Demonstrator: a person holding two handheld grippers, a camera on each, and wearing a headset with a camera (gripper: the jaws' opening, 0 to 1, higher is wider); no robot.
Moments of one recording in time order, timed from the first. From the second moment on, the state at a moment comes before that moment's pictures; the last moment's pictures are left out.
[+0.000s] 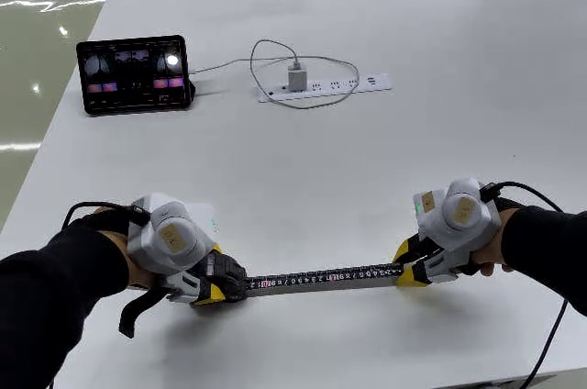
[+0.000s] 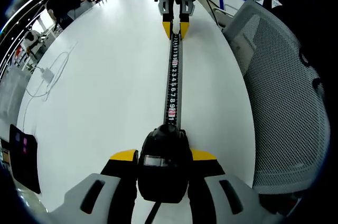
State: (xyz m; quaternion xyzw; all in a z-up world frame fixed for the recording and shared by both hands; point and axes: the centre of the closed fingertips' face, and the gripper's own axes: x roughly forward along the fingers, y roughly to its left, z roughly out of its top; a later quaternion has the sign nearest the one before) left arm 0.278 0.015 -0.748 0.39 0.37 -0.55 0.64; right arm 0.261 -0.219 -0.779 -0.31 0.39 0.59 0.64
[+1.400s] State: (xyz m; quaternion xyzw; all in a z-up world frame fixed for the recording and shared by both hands) left arm 0.268 0.040 -0.746 0.35 0.39 -0.54 0.66; right arm 0.236 -0.225 -0.769 -0.34 0.39 0.60 0.61
